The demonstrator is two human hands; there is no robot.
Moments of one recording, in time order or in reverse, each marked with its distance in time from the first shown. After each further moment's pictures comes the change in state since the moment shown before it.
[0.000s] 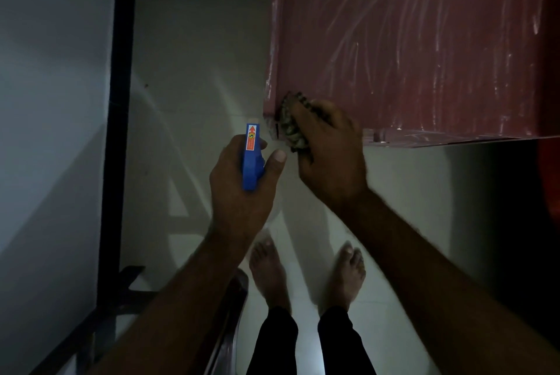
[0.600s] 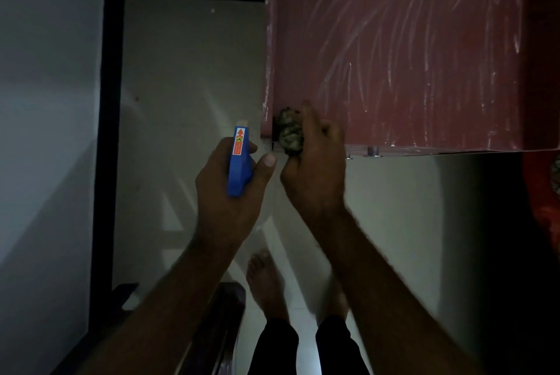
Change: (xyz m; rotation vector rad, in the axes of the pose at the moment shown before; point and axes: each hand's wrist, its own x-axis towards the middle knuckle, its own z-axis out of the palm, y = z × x) left_hand 0.028 0.006 -0.017 0.023 -0.045 0.073; right_hand 0.019 -0.034 0.009 0.170 0.013 0.456
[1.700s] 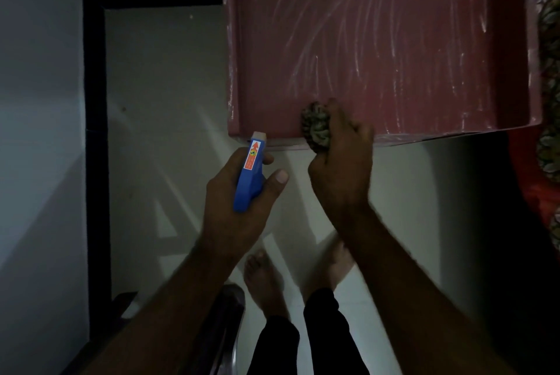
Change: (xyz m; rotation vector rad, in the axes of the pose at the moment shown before) left_hand -0.023 0.016 0.031 -0.016 -0.183 0.036; right_hand 0.000 0.055 -0.041 -0.038 0.118 0.074
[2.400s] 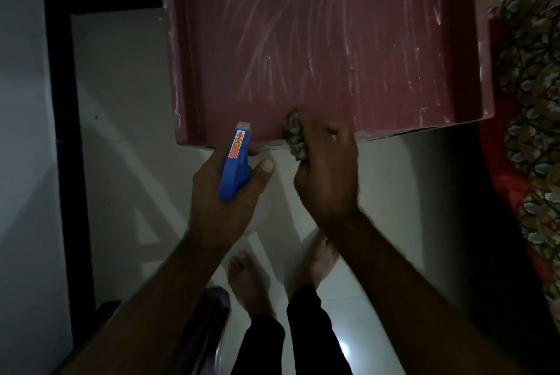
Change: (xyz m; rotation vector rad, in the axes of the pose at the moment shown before) left_hand 0.017 0.019 0.049 -0.009 0.012 0.013; right_hand 0.007 0.047 -0.033 -0.070 0.028 -0.137
